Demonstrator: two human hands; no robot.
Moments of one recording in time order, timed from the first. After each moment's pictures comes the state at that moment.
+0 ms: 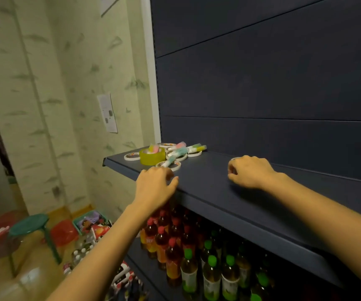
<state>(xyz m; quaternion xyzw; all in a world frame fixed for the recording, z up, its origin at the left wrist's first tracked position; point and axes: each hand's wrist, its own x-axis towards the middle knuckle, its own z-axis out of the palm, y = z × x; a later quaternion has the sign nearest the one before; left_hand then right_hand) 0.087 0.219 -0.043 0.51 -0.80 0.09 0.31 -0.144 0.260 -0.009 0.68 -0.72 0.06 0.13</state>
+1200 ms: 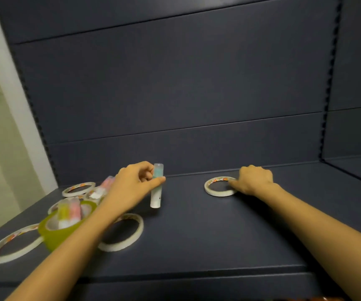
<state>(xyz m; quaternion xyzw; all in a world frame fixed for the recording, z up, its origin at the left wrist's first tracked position) 0.031 -0.013 0.005 0.16 -0.90 -0.23 0.32 -0.203 0.155 -0.040 0.26 -0.96 0.08 0.09</state>
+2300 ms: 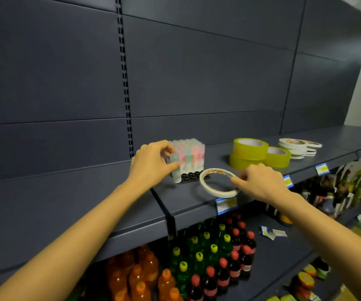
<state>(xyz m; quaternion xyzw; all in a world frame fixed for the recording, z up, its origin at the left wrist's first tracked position) -0.213 0.410 -0.003 -0.06 -0.90 -0.28 0.32 -0.246 0.657 -0.025 0.09 -0.97 0.06 0.20</state>
